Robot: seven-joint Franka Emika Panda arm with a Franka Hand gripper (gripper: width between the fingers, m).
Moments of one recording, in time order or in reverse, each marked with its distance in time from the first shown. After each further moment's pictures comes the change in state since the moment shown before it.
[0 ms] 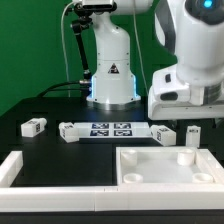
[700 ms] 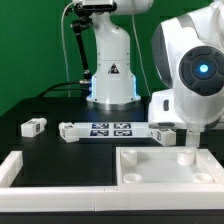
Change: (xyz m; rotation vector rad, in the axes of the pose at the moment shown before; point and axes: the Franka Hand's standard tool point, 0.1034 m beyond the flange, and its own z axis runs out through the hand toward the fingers) arm 0.000 0.000 0.013 -0.013 -0.220 0.021
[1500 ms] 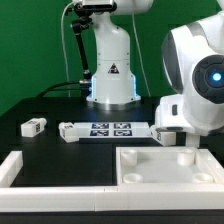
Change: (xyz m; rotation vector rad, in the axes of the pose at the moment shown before) arm 0.001 -0.011 0.024 -0.028 -0.014 -0.006
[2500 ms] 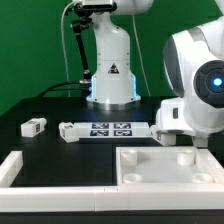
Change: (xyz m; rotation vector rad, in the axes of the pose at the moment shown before) arm 0.002 -0.001 0.008 -0.005 0.000 0.000
